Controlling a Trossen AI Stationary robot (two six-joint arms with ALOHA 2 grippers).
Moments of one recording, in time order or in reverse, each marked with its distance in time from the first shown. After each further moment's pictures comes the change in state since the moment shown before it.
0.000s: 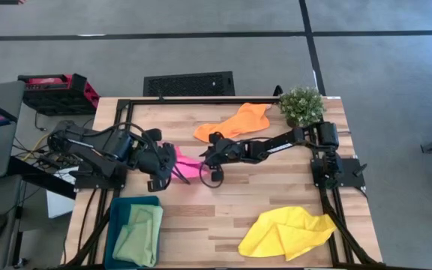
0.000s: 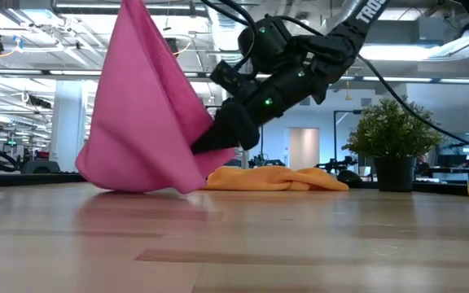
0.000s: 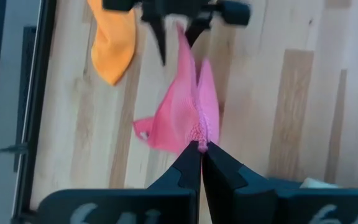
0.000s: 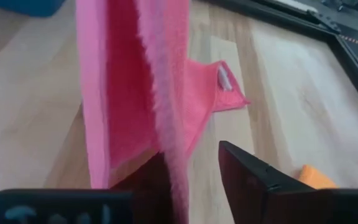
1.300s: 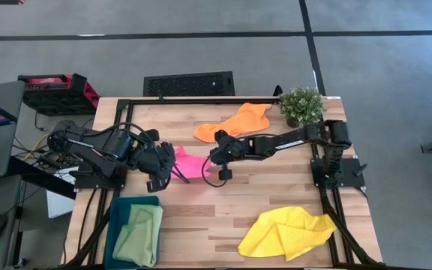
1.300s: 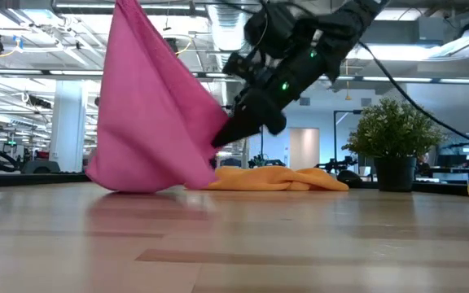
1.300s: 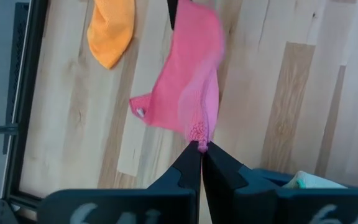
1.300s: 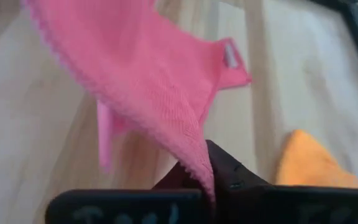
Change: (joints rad) left arm 0.000 0.000 0.000 -0.029 0.028 -0.068; right arm 0.001 -0.125 -0.001 -0.269 0.017 -0.017
